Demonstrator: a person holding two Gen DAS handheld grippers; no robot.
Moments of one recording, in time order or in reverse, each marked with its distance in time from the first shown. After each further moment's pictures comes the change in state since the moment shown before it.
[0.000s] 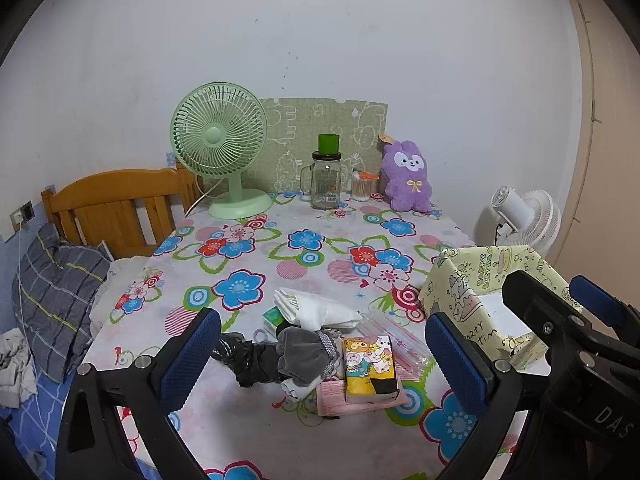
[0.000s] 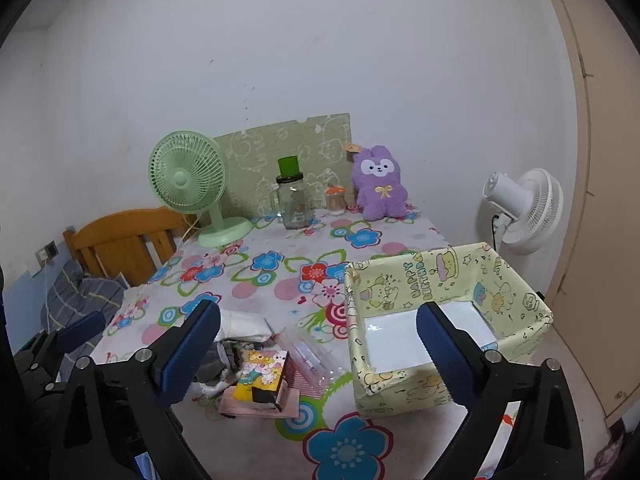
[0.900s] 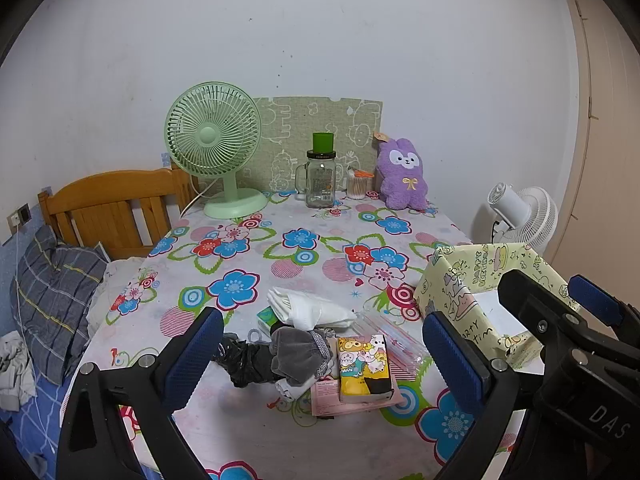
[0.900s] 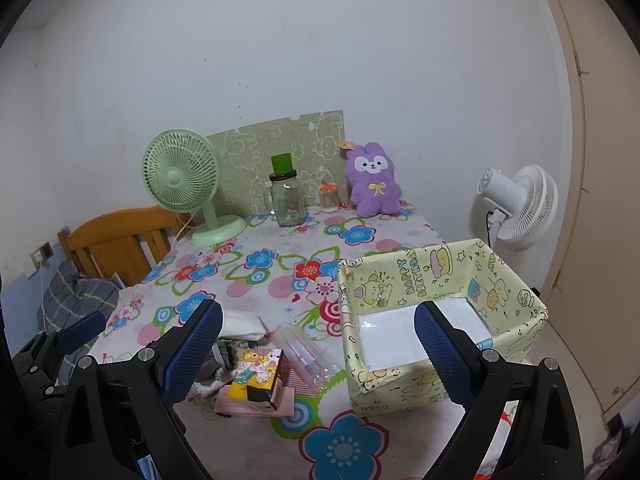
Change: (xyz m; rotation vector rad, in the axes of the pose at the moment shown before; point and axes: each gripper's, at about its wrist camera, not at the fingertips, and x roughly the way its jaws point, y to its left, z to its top) left arm 0.004 -0.007 -0.002 0.007 0.001 -0.003; right arm -0.002 -0.002 0.000 0.006 0.004 -0.020
